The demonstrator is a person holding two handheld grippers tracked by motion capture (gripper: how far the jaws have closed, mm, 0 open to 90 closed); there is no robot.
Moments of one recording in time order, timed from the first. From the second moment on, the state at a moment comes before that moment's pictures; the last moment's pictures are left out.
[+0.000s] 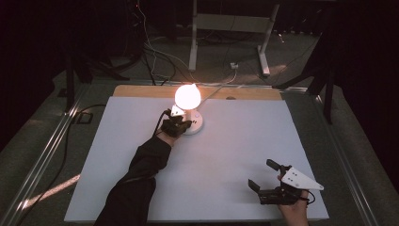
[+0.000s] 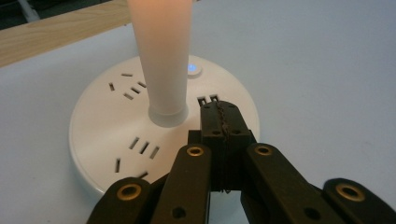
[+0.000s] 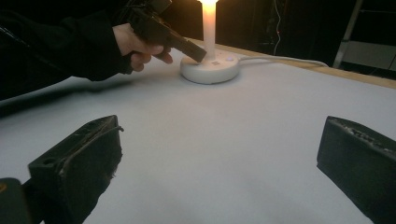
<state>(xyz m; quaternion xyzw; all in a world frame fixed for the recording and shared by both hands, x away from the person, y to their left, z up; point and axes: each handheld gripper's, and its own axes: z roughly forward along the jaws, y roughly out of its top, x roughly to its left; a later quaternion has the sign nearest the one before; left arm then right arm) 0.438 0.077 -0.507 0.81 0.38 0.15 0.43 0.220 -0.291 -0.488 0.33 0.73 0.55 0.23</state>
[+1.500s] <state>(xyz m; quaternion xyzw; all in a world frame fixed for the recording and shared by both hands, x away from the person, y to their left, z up) 0.436 0.075 -0.492 0.80 0.38 0.15 0.44 0.219 -0.291 -0.487 0.33 0.73 0.55 0.23</state>
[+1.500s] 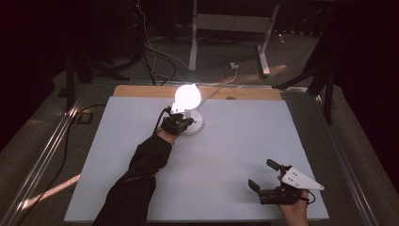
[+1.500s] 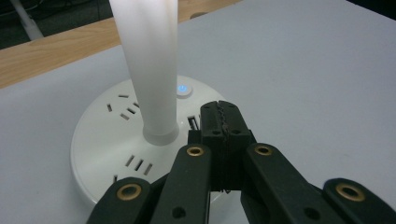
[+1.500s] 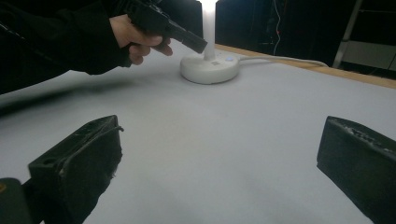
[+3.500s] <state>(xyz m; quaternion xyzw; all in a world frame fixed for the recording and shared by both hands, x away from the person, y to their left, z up) 0.417 0.078 -0.482 0.81 0.39 0.10 0.42 0.220 -0.291 -0.488 0.33 0.73 0.55 0.23</state>
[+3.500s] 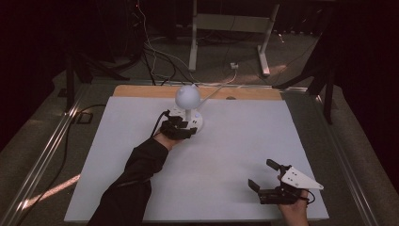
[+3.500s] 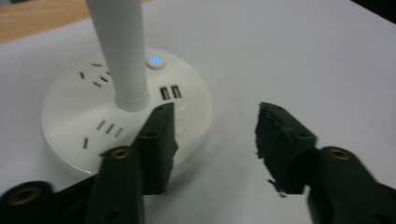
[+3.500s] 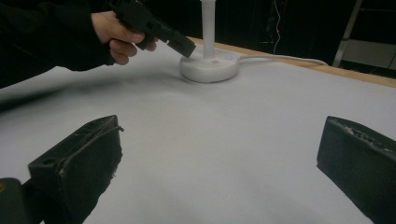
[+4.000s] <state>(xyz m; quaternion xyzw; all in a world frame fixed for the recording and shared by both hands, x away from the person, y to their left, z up) 0.394 0.106 -0.471 0.82 0.38 0.06 0.42 0.222 -0.289 -0.488 0.33 0.73 0.55 0.23</state>
